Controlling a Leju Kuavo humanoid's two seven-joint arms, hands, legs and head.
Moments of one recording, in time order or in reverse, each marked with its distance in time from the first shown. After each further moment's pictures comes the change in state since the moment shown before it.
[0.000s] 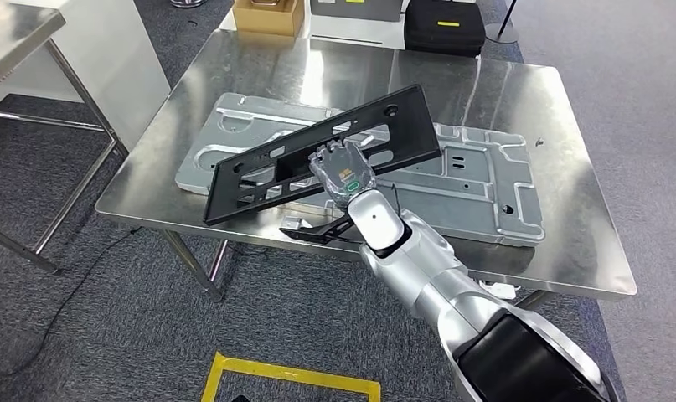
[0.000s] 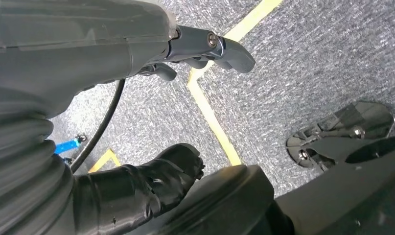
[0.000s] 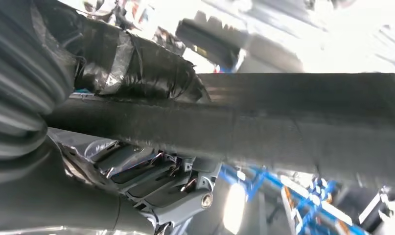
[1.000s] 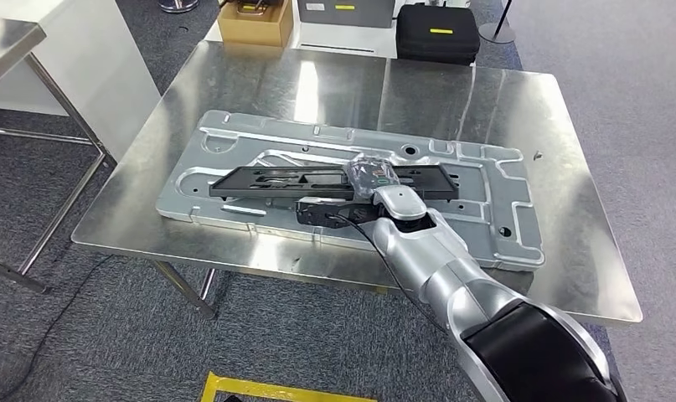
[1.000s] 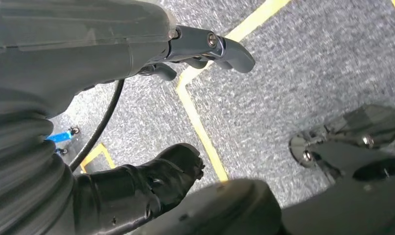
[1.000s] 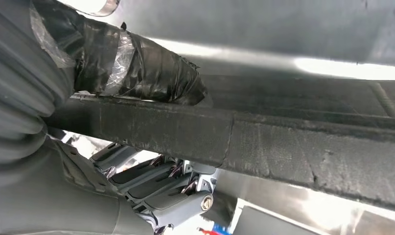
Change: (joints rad) left arm 0.016 0.011 0.023 0.001 0.042 0.007 -0.024; right arm -0.036 0.002 -0.270 0.074 -0.334 0.383 -0.049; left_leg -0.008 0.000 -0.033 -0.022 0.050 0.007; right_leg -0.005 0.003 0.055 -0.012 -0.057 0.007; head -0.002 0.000
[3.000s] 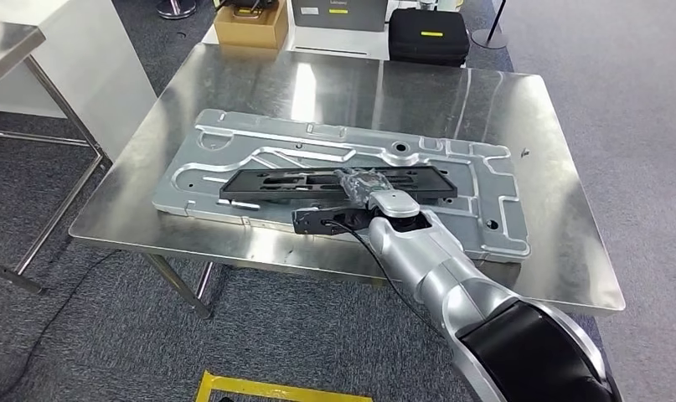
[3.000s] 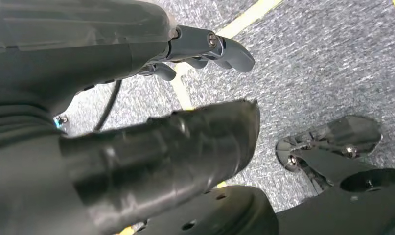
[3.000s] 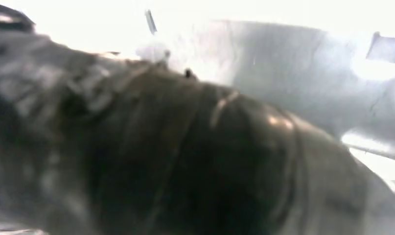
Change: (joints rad) left arm 0.011 0.011 0.023 0.000 0.040 0.001 -0.031; right arm -0.015 0.023 -0.020 0.034 -0.036 0.159 0.015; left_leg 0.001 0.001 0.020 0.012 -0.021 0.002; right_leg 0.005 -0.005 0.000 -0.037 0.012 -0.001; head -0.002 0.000
